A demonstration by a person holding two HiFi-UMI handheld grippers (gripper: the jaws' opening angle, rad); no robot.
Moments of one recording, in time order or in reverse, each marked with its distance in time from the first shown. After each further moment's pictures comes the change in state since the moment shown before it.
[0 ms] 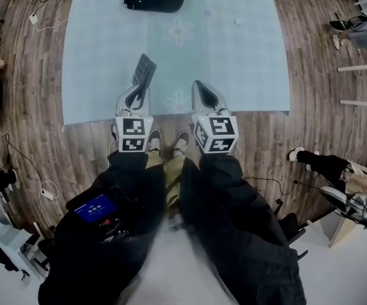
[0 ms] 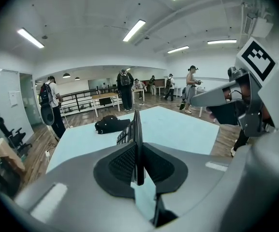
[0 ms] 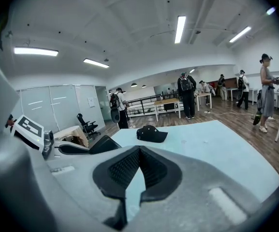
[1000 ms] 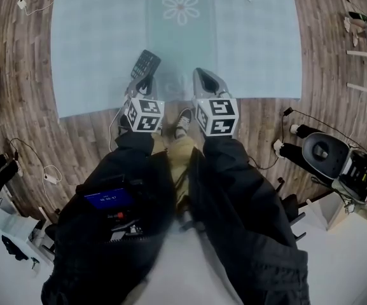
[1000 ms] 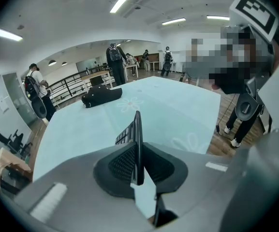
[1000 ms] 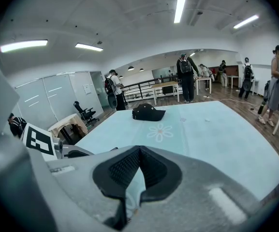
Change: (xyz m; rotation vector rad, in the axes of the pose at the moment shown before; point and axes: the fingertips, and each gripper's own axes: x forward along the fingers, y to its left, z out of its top) left arm 0.092 -0.023 -0.122 0.098 0.315 -0.052; right arm 0.064 -0.036 -0.089 0.037 0.214 -0.005
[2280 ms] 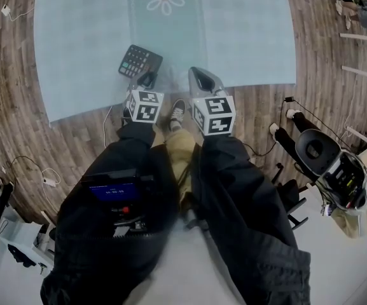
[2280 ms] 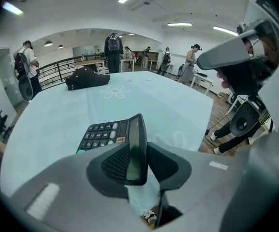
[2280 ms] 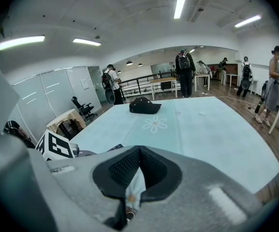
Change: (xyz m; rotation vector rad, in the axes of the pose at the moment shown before) left arm 0.039 -0.046 -0.024 -0.114 0.046 -0.159; right arm -0.014 -0.006 -0.024 -0.008 0.064 -0.026
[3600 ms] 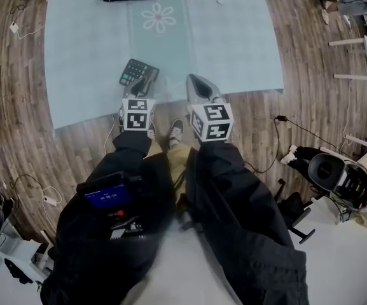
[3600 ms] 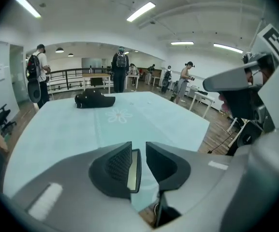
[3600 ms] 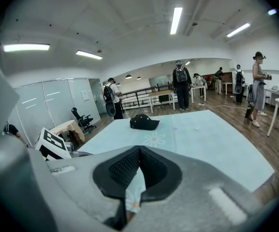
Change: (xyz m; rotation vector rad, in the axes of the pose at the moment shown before) left arm -0.057 -0.003 0.062 -0.084 -0.203 0.008; right arm -0.050 0.000 0.036 0.016 -0.162 -0.019
